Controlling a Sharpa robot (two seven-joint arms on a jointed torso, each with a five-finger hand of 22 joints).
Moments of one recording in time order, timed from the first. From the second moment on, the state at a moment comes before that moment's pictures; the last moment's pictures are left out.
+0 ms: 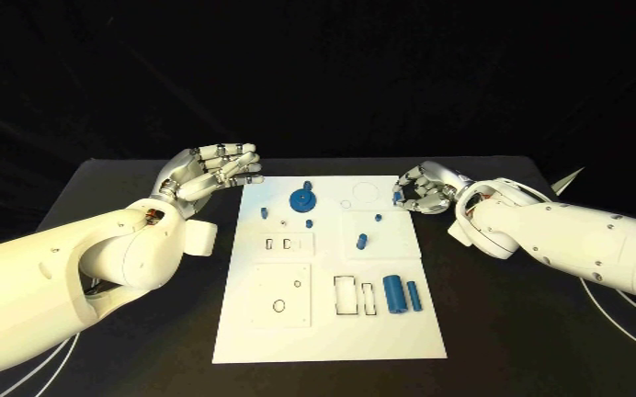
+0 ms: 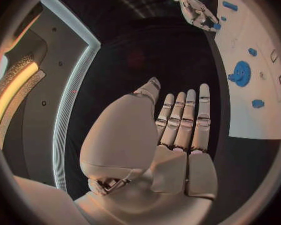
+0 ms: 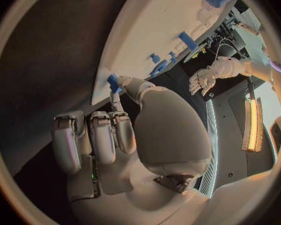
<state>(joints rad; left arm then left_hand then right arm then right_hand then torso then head) 1.22 -0.92 -0.02 1.62 -0.04 -0.35 0.45 1.54 -0.09 0.23 0.23 0.04 0.80 0.21 0.22 0.17 0.93 0.20 0.07 0.07 0.87 0.17 0.21 0.20 0.17 0.85 0.26 0.30 0.14 1.24 -0.88 -0.13 1.29 -1.06 -0.40 0.05 1.33 -0.20 0.54 0.04 0.25 0.95 0.16 0.15 0.44 1.47 0.08 1.52 1.31 1.47 0.01 1.56 1.31 0.01 1.46 0.12 1.57 1.31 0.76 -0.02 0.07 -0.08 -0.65</state>
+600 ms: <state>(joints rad) 1.22 -0.92 -0.02 1.62 -0.04 -0.35 0.45 1.54 -0.09 0.23 0.23 0.04 0.80 0.21 0.22 0.17 0.93 0.20 0.07 0.07 0.87 0.17 0.20 0.20 0.17 0.85 0.26 0.30 0.14 1.23 -0.87 -0.13 1.28 -1.06 -0.40 0.05 1.32 -0.20 0.54 0.04 0.25 0.97 0.15 0.15 0.44 1.47 0.08 1.52 1.31 1.47 0.01 1.56 1.31 0.01 1.46 0.12 1.57 1.31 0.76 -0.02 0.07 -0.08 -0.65</state>
